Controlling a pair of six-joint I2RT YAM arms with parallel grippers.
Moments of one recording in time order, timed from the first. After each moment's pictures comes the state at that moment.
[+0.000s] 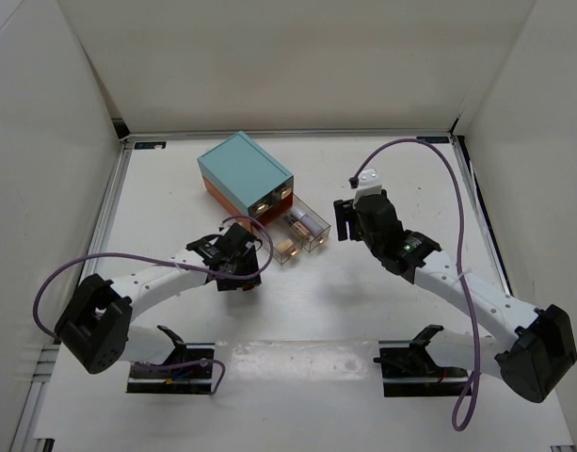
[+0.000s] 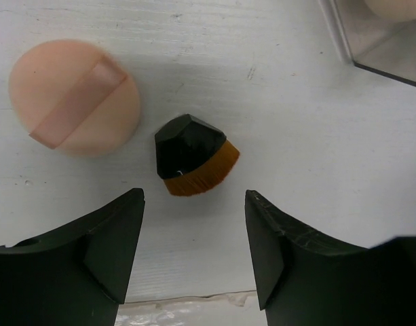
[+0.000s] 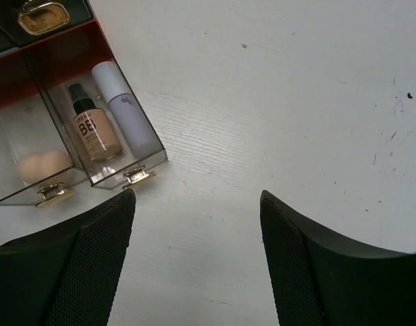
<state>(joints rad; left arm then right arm) -0.70 1.31 0.73 -0.58 -0.12 -0.80 0.72 1.13 0.85 -0.26 0.41 0.16</state>
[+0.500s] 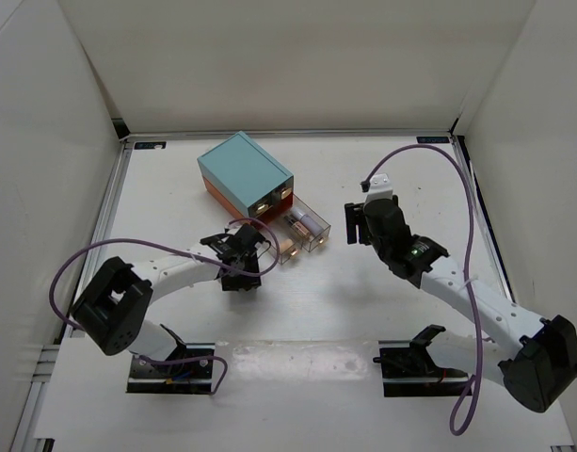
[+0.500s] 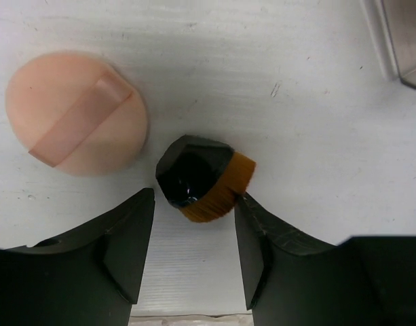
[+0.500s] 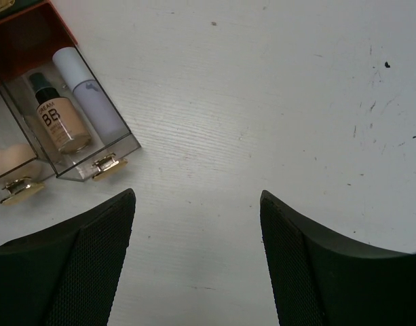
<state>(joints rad) -0.72 1.45 0.76 -0.58 -0.17 -0.80 0.68 1.07 0.80 -0.30 0.44 0.18</state>
